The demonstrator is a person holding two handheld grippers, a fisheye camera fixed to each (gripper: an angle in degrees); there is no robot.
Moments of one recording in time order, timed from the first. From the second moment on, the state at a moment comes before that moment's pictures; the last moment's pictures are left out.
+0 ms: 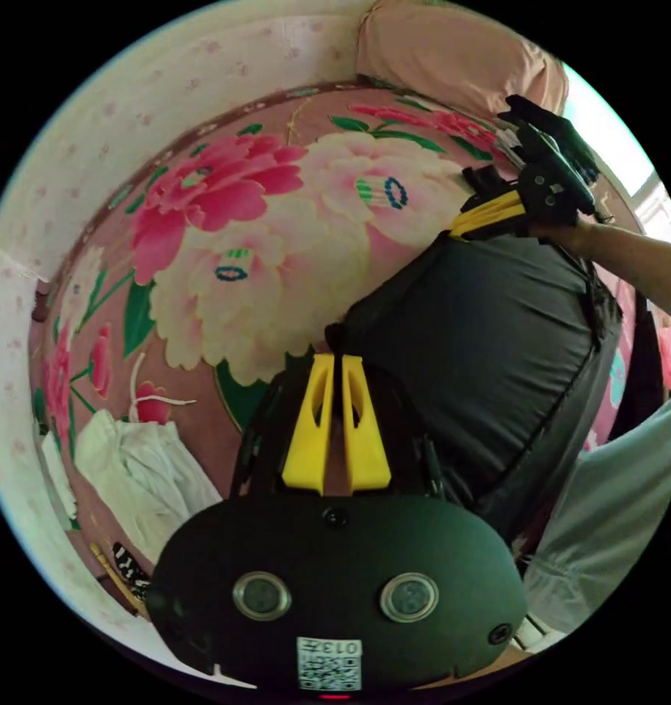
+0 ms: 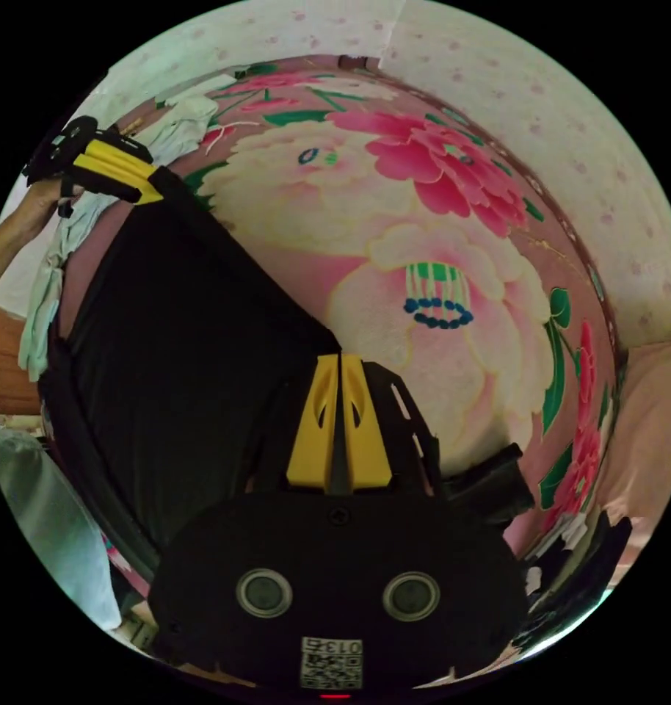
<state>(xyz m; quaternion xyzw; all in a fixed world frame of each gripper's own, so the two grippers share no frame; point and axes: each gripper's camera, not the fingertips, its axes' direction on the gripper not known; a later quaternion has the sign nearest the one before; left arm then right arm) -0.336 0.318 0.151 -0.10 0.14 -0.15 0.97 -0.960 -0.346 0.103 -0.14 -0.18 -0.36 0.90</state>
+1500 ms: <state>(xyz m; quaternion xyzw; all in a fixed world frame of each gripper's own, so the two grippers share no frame) -0.017 0.272 0.049 -0.17 0.24 -0.04 0.95 -0.521 0.019 -0.052 -0.27 0.02 0.13 0.95</state>
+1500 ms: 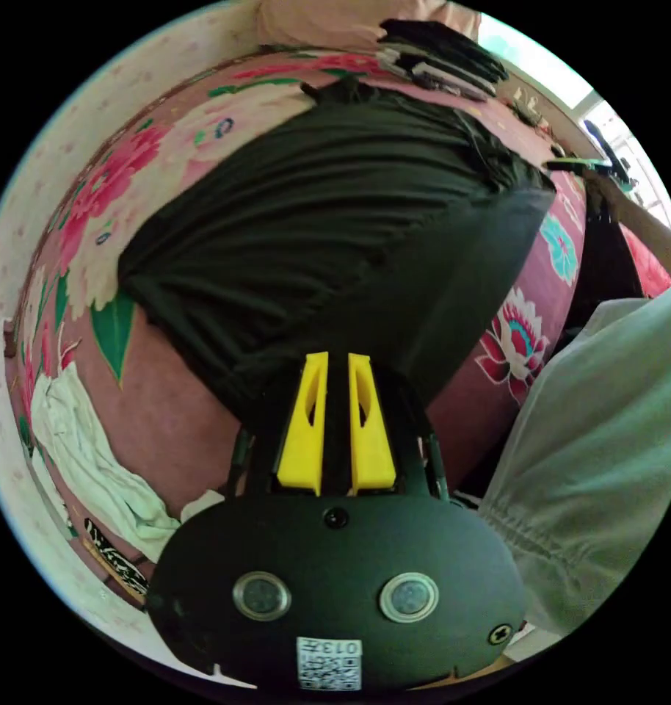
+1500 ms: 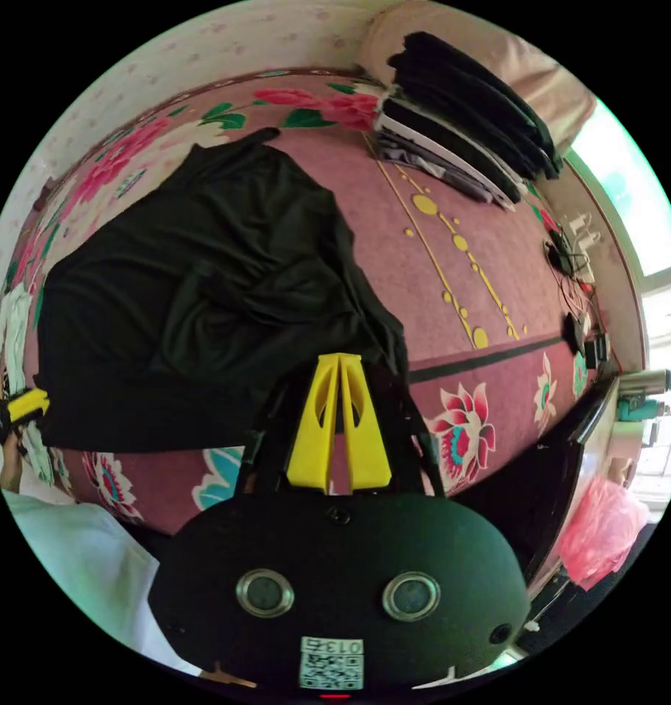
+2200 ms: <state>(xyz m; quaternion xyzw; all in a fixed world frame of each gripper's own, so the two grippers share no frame) 0.039 0.111 0.067 -0.10 0.24 -0.09 0.96 -0.383 0.004 0.024 -0.18 -0.11 0.05 0.98</state>
